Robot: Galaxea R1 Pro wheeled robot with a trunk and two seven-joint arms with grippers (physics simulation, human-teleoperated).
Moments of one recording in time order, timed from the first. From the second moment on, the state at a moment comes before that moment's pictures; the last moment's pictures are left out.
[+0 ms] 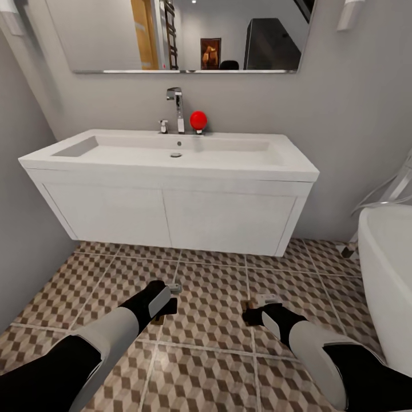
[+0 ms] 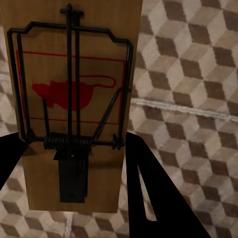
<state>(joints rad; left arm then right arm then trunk) -0.96 -0.12 -0.48 -0.26 0.69 0.63 0.40 -0.93 0.06 0.02 -0.03 0.00 0.26 -0.01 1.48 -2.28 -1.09</state>
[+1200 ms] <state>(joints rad) -0.96 -0.12 -0.48 -0.24 0.69 0.63 0.39 -0.93 0.06 0.02 -0.03 0.00 0.26 -0.02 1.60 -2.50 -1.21</state>
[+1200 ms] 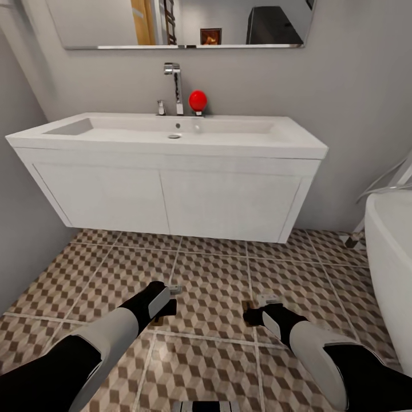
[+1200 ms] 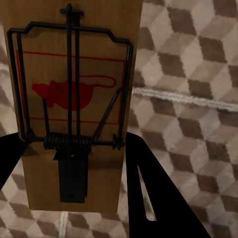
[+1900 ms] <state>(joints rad) -0.96 -0.12 -0.48 -0.24 0.69 0.63 0.39 -0.93 0.06 0.02 -0.03 0.00 0.26 -0.02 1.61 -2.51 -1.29</state>
